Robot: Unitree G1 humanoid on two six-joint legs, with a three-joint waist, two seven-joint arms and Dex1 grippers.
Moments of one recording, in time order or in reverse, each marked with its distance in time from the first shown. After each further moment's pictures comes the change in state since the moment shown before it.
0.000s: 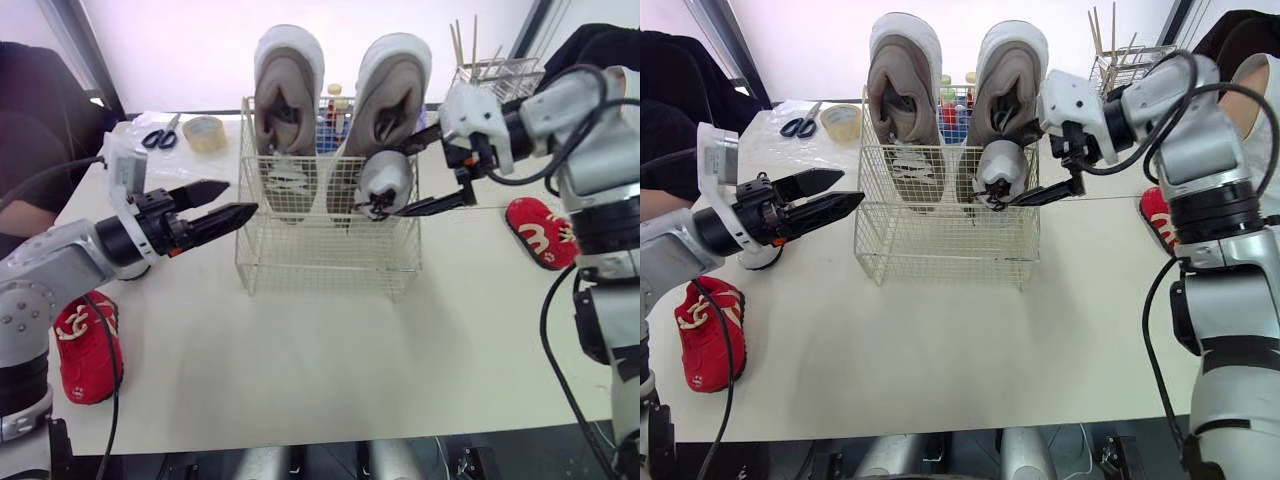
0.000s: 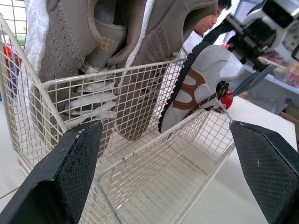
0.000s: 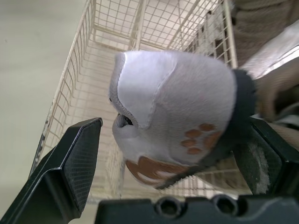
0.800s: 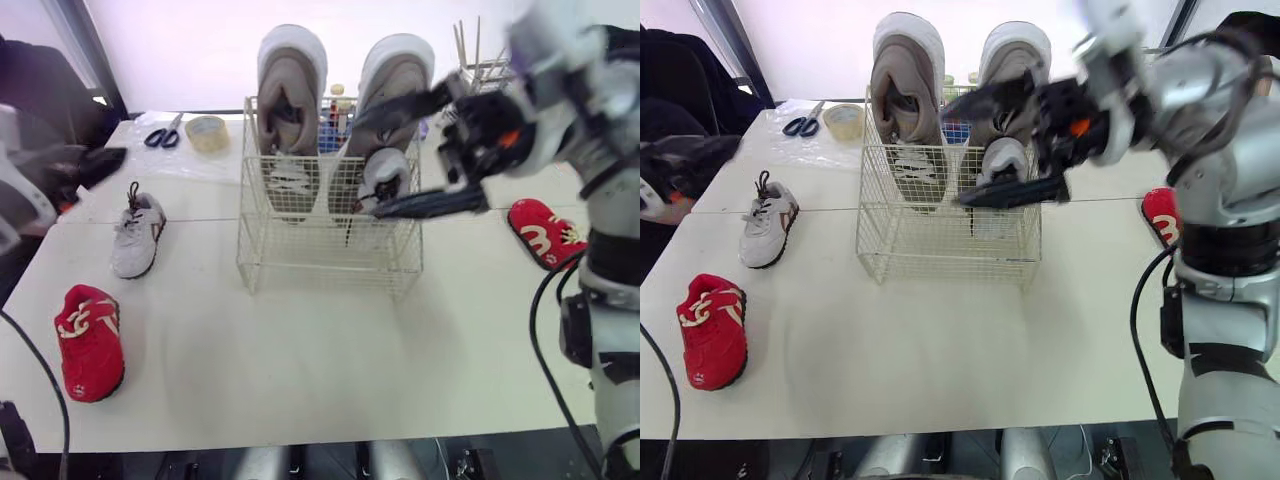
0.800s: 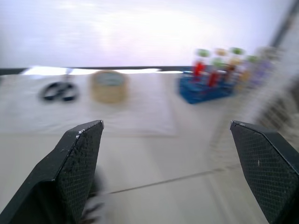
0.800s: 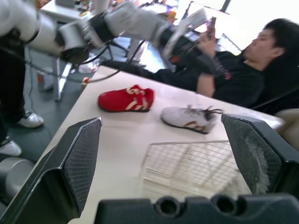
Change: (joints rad) left arm -0.163 0.203 0.136 0.510 0.346 -0.036 0.186; right arm 0.135 0.116 -0.208 -0.548 0.483 0.491 -0.162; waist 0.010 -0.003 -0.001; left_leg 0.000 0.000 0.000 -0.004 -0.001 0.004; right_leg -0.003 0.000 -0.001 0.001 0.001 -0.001
